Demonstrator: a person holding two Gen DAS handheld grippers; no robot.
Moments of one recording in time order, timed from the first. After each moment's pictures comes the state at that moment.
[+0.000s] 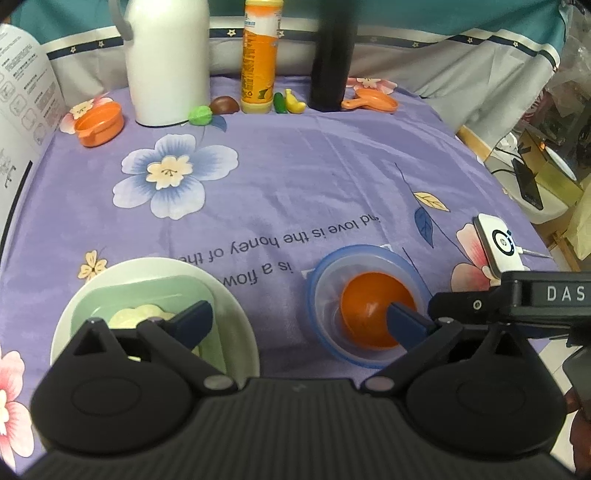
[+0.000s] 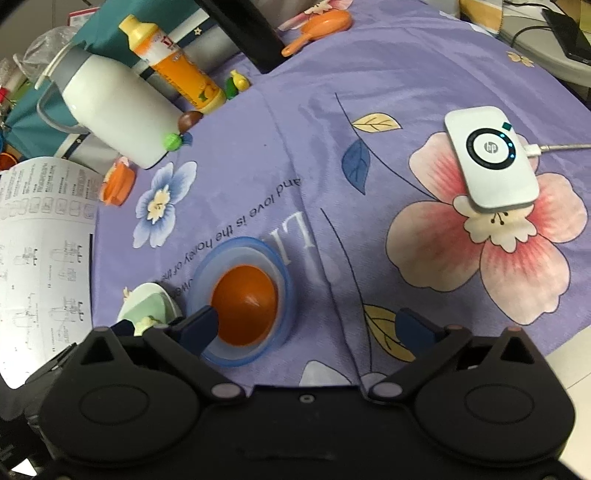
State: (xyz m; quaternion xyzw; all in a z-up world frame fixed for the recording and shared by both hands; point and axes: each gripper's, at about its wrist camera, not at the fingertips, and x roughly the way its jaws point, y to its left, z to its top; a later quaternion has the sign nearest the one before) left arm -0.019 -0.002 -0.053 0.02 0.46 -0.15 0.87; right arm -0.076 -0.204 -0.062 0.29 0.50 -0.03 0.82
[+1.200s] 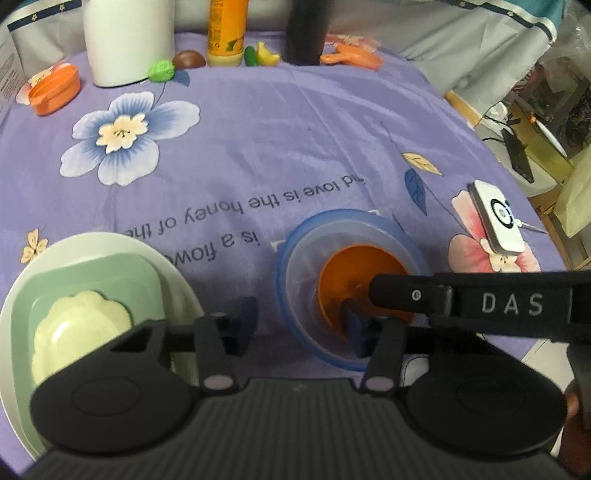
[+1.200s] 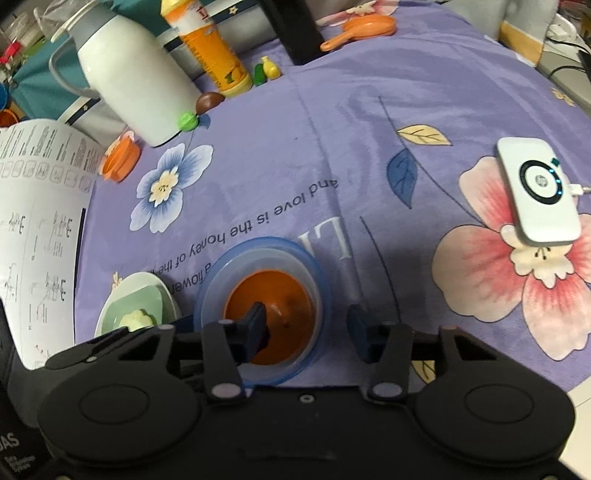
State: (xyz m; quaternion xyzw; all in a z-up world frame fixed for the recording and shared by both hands) left arm 0.005 -0.024 -0.095 0.01 0.51 -0.19 0.84; right arm -0.042 -0.169 -0.070 0.22 0.50 -0.01 0.84
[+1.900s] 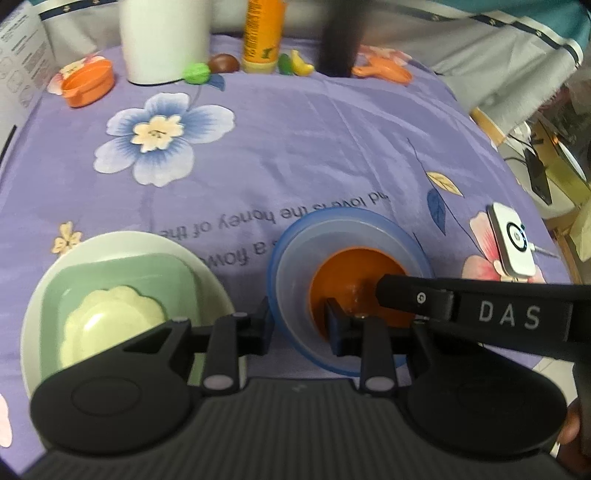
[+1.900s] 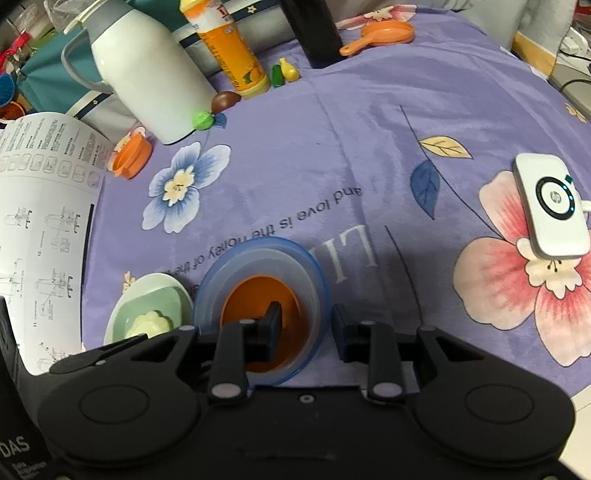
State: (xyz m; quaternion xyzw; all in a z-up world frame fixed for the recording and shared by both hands) left arm 0.007 -0.010 -0.075 0.00 0.52 -0.14 0.84; right arm -0.033 -0.155 -0.053 0.21 0.50 0.00 0.84
